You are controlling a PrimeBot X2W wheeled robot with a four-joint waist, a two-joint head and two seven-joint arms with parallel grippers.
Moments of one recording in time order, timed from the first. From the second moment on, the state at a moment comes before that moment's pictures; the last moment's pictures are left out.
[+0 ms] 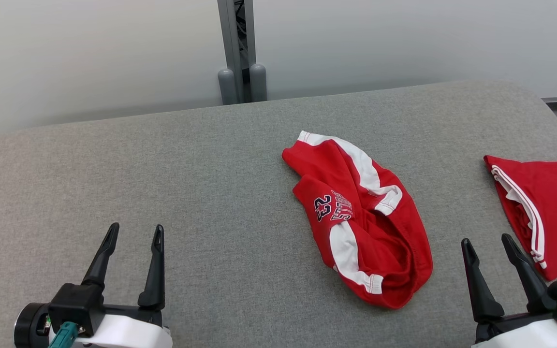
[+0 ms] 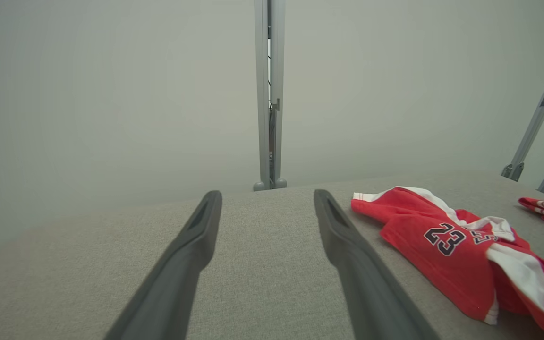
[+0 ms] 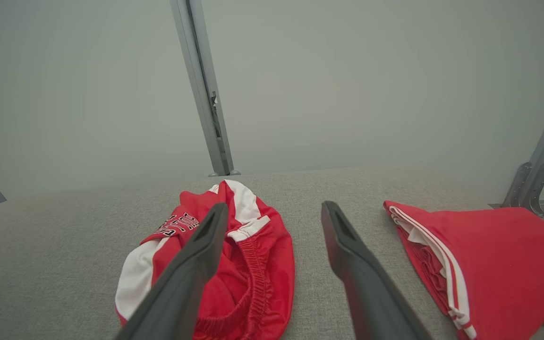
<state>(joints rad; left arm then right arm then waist) 0.02 0.39 -0.40 -0.15 -0.45 0.35 -0.16 0.14 -0.05 -0.01 -0.15 0.20 0.13 -0.04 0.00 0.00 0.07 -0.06</state>
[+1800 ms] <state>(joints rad) -0.53 0.37 -0.76 0.32 -0.28 0.05 -0.03 0.05 -0.05 0.03 -0.08 0.29 0.13 -0.11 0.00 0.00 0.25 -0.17</state>
